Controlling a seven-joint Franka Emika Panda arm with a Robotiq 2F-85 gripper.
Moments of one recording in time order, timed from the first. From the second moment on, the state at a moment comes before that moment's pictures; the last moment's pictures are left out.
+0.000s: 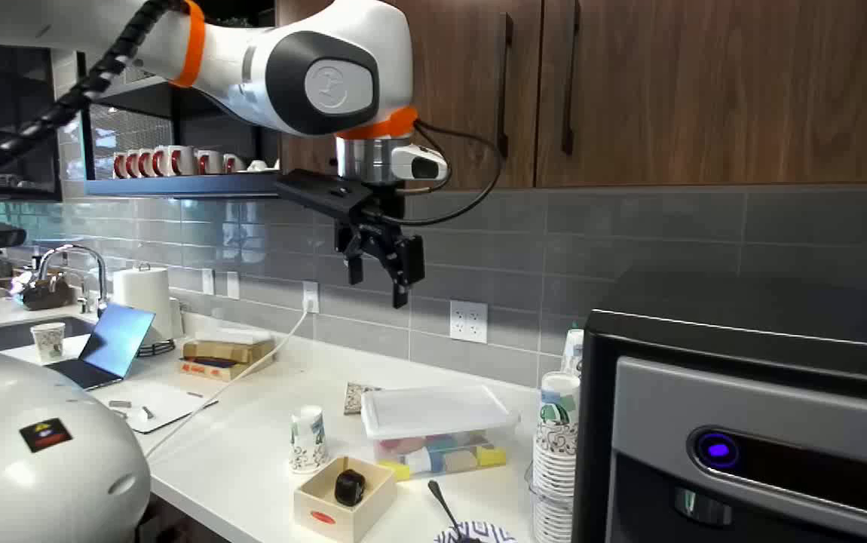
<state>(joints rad) -0.03 -0.88 -0.19 -2.53 0.09 1.90 -0.08</state>
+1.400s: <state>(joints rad) -0.08 -0.48 -0.17 -2.52 -0.03 2.39 -0.11</state>
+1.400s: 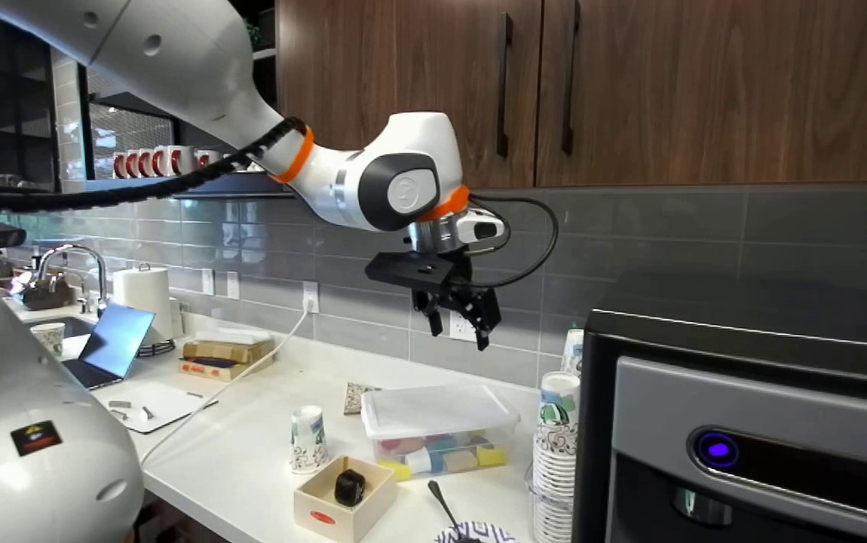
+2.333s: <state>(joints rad) -0.14 -0.12 -0.16 -2.30 -0.23 2.53 -0.11</state>
